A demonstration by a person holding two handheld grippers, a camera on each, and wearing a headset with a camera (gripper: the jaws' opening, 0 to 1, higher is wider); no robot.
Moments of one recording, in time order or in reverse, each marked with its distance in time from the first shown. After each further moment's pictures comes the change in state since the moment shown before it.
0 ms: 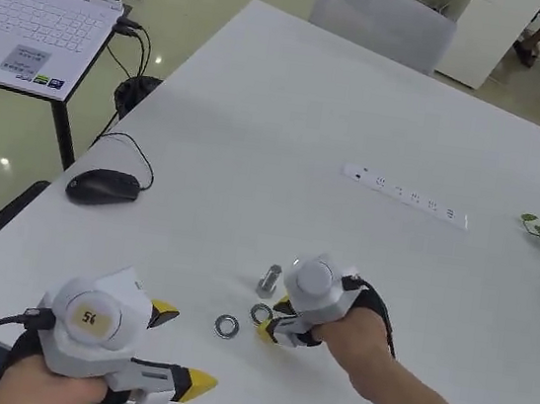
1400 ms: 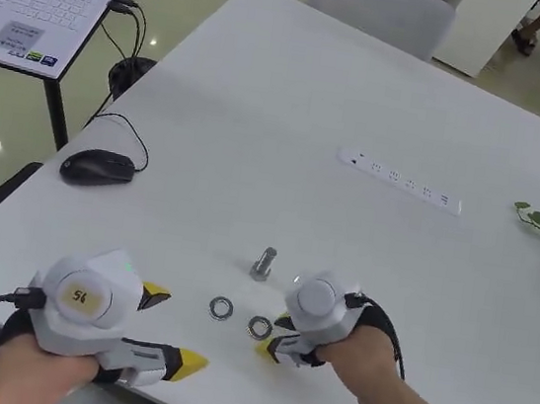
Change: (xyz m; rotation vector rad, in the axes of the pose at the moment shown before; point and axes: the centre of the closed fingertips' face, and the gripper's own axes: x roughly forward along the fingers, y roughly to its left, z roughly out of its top) left arm 0.000 0.001 -0.004 -0.009 0.000 0.004; right arm -0.013 0.033 -0.040 -0.119 0.062 0.056
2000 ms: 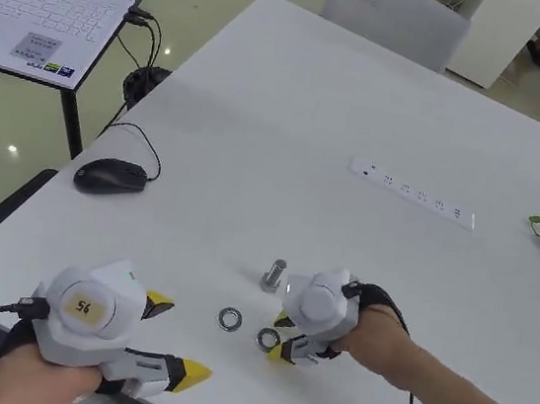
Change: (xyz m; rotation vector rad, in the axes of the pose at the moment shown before) left arm -0.004 0.004 -0.001 -0.010 0.000 0.014; right arm 0.004 -0.001 0.007 -0.334 0.068 0.138
